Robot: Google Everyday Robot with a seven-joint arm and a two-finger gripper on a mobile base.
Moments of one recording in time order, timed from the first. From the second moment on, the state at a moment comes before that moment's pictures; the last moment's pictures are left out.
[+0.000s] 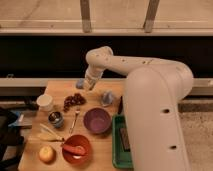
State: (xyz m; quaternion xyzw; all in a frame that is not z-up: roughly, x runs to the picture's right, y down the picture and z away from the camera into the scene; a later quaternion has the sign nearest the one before) arm -0.068 -0.014 0.856 -0.29 -0.04 0.37 0.88
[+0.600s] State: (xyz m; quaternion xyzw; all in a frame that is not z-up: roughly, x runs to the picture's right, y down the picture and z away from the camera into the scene) arm 0.007 0.063 0.807 -0.28 -0.02 0.44 0.85
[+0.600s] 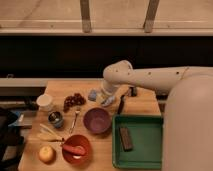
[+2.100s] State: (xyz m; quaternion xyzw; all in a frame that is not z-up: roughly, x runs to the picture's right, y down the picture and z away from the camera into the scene) arm 0.029 0.138 0.770 -0.28 0.03 0.44 0.85
